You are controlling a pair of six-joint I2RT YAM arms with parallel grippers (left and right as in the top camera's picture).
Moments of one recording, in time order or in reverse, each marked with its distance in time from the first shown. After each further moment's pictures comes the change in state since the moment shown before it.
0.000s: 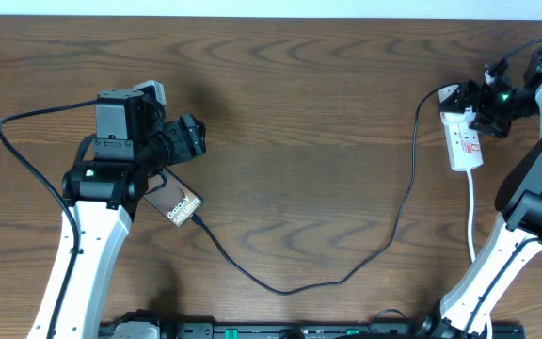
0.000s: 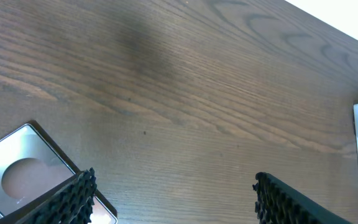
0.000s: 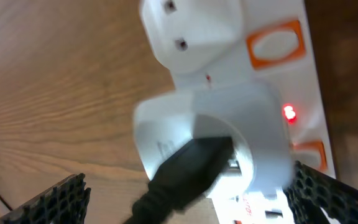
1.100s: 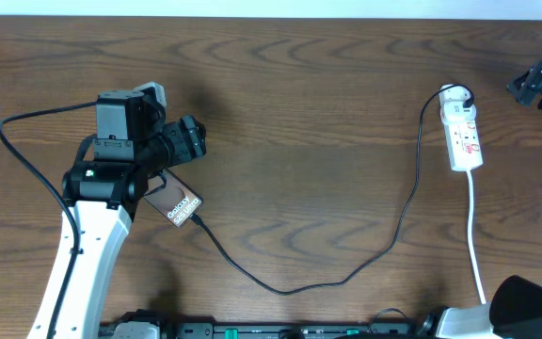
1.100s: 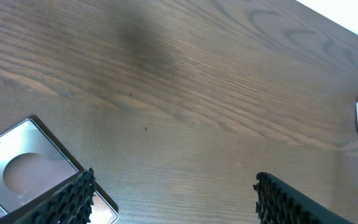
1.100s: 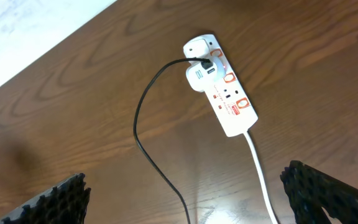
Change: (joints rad) left arm 0.000 0.000 0.000 -0.016 0.000 0.000; right arm -0.034 -0.733 -0.037 -0.192 0.186 0.185
